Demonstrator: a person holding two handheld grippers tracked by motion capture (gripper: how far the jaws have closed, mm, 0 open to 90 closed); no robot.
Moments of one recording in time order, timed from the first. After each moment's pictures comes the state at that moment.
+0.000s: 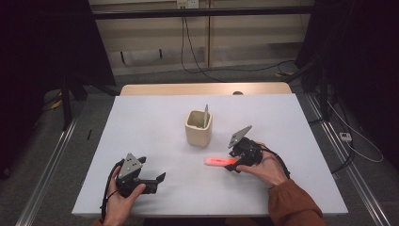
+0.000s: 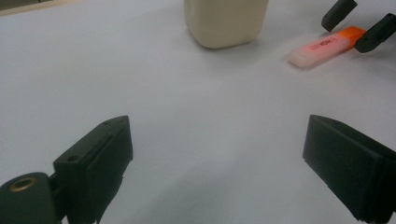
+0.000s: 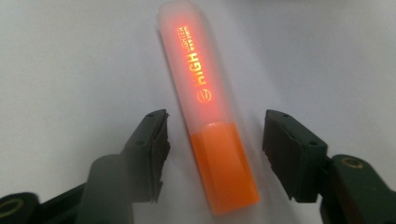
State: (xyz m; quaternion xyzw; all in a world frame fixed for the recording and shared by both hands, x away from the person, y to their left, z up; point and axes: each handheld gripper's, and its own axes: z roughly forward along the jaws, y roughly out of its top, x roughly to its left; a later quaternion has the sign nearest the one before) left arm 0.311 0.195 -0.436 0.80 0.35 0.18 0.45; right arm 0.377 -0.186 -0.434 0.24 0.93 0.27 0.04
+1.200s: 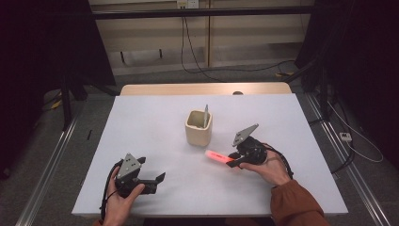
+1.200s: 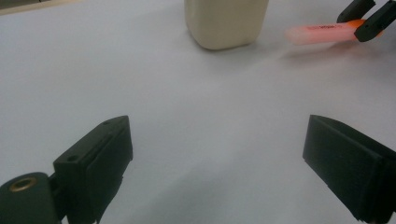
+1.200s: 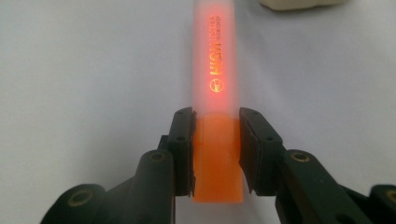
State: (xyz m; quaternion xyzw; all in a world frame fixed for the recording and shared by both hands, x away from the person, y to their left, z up) left arm 0.308 0.196 -0.434 0.80 0.35 0.18 0.46; right arm 0.370 -0.193 -0.420 0.23 0.92 0.31 0.04
